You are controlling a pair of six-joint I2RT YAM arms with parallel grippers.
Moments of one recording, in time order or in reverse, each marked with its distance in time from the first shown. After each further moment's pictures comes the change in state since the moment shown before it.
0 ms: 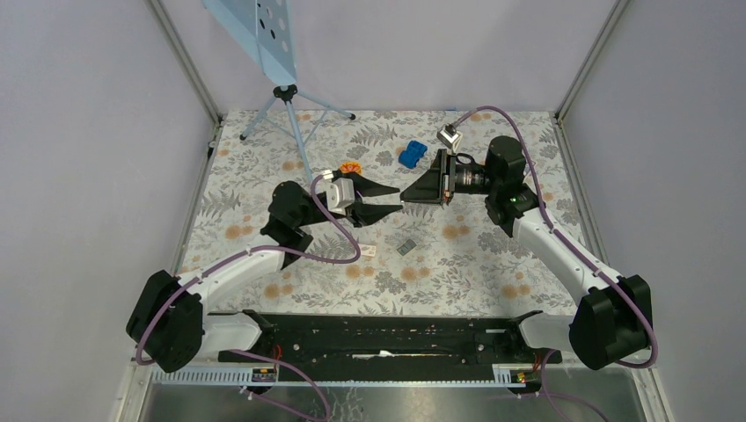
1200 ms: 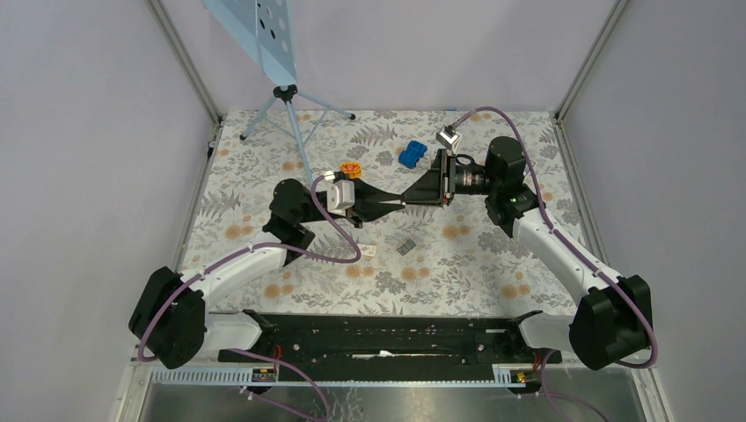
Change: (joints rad) left arm -0.003 0.027 0.025 0.027 0.084 -0.010; right arm 0.000 -0.001 -0.004 0.002 -0.020 0.002
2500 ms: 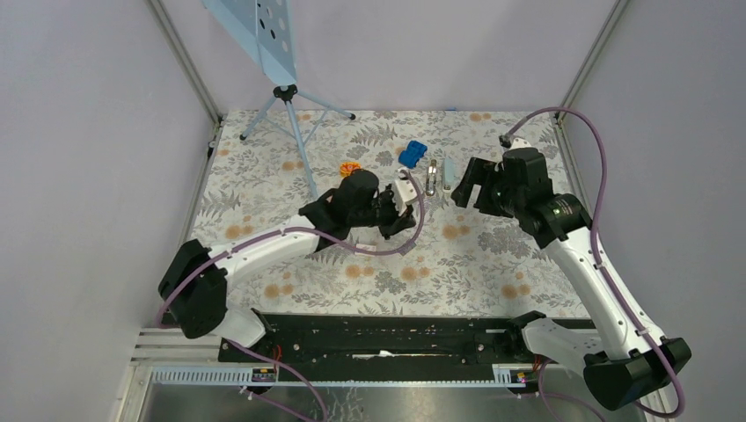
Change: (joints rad) left arm -0.193 0.189 0.277 -0.876 -0.480 0.216; right arm 0.000 -0.223 0.210 -1.003 1.077 -0.589
